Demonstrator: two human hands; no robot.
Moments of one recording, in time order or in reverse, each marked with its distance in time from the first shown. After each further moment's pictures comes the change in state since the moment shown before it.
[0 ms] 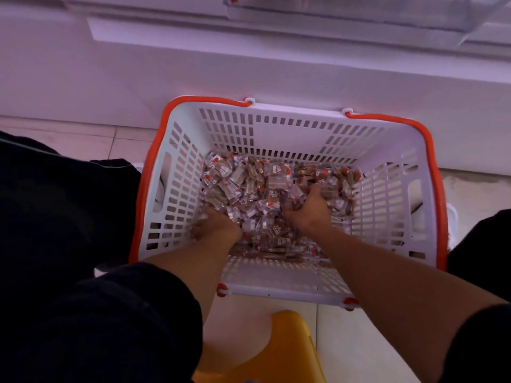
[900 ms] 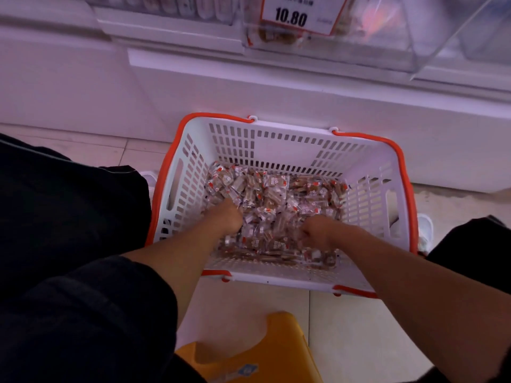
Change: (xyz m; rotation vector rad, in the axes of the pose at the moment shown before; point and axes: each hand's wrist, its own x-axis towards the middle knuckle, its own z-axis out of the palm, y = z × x) left_hand -0.045 -0.013 -0.066 0.018 -0.162 0.555; right_hand -0.050 -0.007 -0.075 -0.566 -0.555 -0.264
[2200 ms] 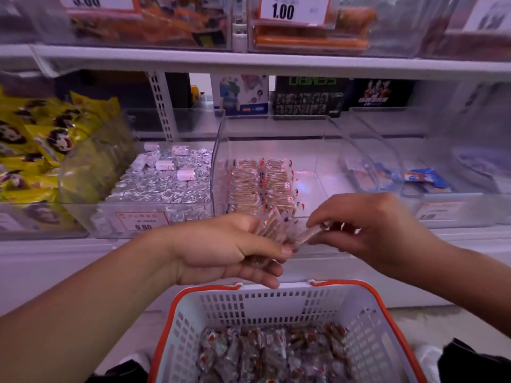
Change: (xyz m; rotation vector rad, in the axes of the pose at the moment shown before) left_hand -0.188 0.158 -0.261 -0.663 -0.534 0.659; right_hand -0.212 -0.074 -0.256 -0.142 1.201 -0.829
